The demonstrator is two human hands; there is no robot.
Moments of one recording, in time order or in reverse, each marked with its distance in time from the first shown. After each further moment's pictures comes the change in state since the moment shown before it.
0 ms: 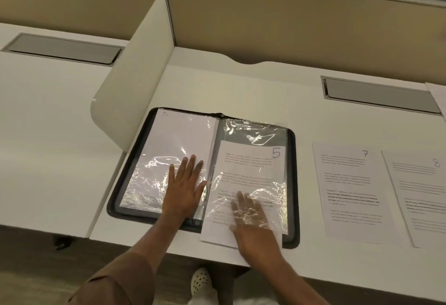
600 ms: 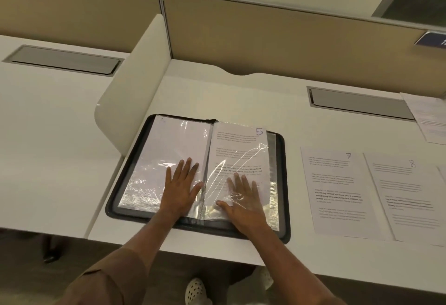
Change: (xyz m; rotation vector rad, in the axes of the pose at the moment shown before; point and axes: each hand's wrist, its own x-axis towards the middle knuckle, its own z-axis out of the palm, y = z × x) left_hand 0.000 -0.001 -0.003 -0.057 -0.048 -0.008; right_hand 0.068 0.013 -0.011 -0.223 0.057 0.080
